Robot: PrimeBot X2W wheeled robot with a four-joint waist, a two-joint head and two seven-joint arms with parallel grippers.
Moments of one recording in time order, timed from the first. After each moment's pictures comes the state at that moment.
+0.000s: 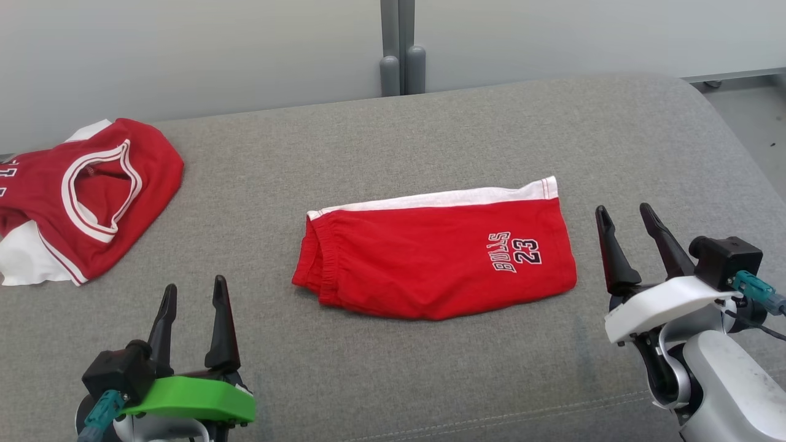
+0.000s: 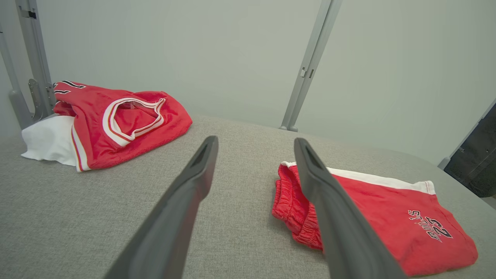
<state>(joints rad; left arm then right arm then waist) 0.04 0.07 -0.18 0.04 -0.46 0.12 -0.25 -0.16 -0.31 0.40 0.20 0.56 -0.12 -0.25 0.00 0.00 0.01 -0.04</state>
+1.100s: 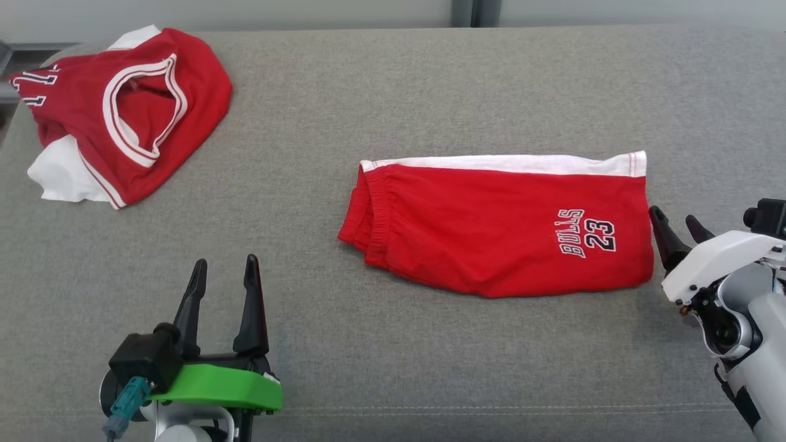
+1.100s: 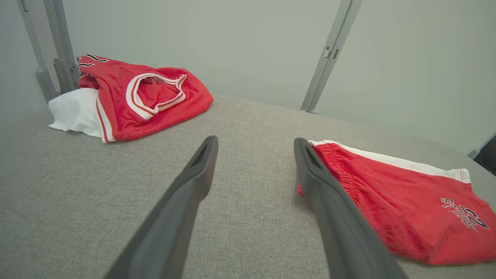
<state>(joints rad) 0.01 0.05 -0.25 -0.02 -0.43 0.12 -0.25 -0.31 -0.36 0.30 0.50 0.79 -0.04 0.01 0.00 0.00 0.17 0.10</state>
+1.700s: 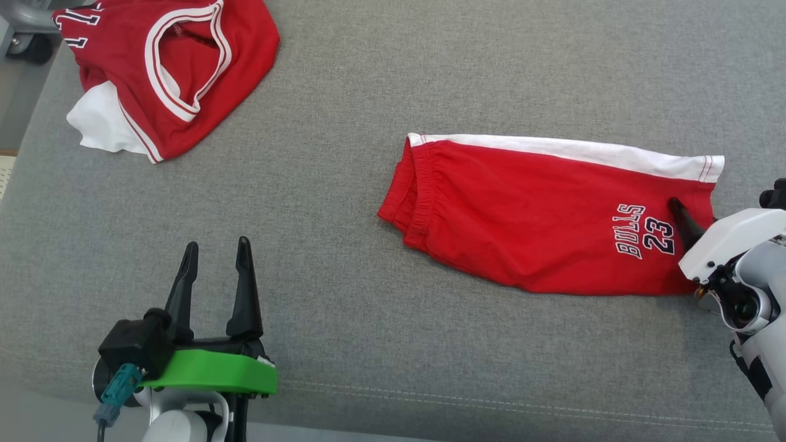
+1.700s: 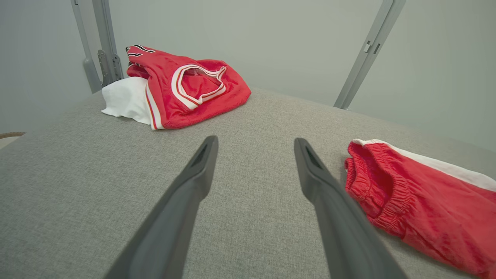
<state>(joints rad) -0.03 0.05 -0.23 -0.02 -0.43 0.12 -0.25 -0.42 -0.38 0.28 0.67 0.83 0.00 0.09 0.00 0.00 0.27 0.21</state>
